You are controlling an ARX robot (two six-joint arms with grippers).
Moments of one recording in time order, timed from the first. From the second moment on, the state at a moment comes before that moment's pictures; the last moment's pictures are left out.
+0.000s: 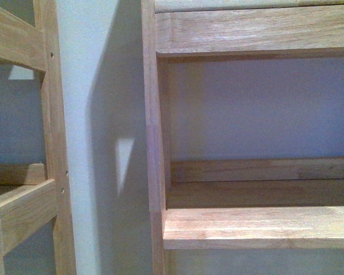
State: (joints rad) left arm 0.00 0.00 0.01 -0.01 0.00 0.00; right arm 0.18 0.18 0.16 0.29 0.21 0.03
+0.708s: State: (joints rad) left arm 0.00 0.00 0.01 -0.01 0.00 0.00; right arm 0.26 0.05 0.01 0.04 0.24 -0.02
